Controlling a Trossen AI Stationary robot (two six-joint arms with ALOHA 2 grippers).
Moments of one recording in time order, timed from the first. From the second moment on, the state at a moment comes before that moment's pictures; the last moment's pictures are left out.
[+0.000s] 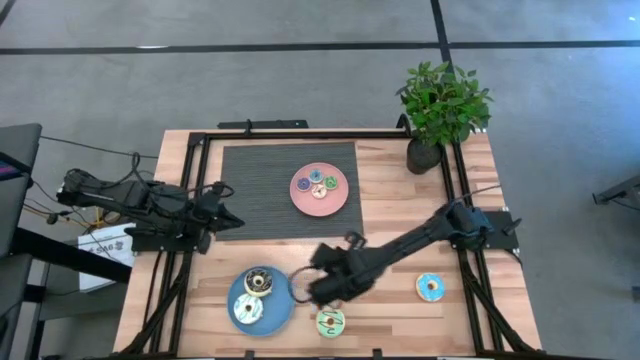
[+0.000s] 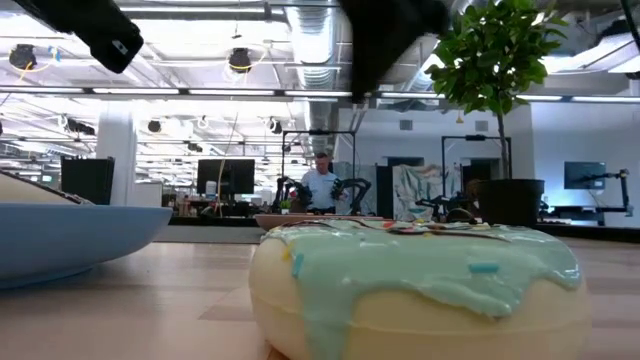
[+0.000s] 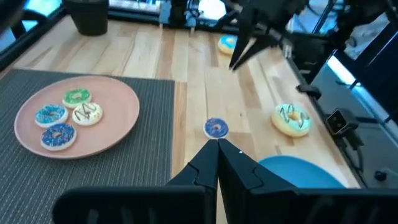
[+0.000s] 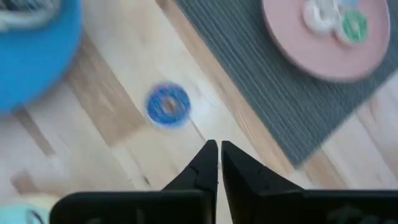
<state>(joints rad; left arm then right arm) -0.22 0.47 0.57 -0.48 -0.12 -0.22 0.44 2.17 1.99 -1.28 0.50 0.92</state>
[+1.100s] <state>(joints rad) -0.22 1.35 0.93 -0.19 -0.40 -0.54 0.37 0.94 0.56 -0.70 0.42 0.78</state>
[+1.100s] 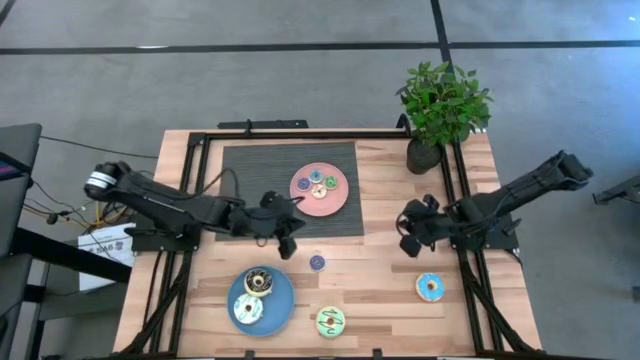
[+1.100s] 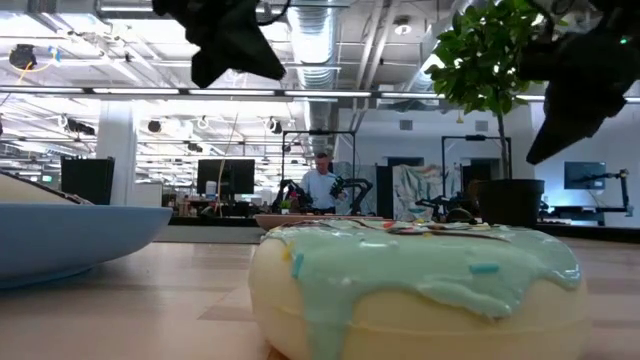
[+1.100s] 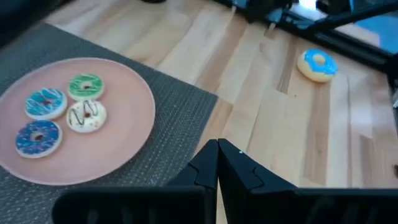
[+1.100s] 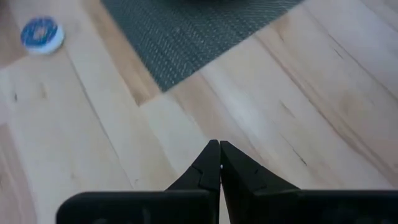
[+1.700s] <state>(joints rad) 0.00 1.46 0.95 -0.30 -0.26 -0.52 0.33 1.00 0.56 -0.69 0.39 0.90</state>
